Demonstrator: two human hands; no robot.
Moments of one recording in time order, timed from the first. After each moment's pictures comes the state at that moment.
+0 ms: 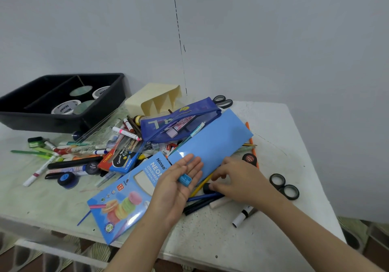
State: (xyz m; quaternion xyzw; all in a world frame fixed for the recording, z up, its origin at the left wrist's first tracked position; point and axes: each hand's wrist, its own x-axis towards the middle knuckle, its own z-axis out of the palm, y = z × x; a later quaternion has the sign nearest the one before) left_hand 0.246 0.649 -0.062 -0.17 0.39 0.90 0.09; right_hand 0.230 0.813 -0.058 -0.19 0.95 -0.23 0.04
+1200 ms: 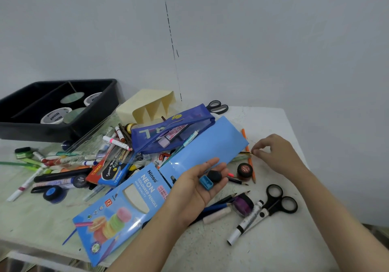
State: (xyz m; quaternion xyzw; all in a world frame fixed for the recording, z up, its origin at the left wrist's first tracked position) left_hand 0.225 0.690 -0.046 -0.16 0.40 0.88 0.22; right_hand 0.157 0.911 -0.071 0.01 0.95 -0.31 -0.02
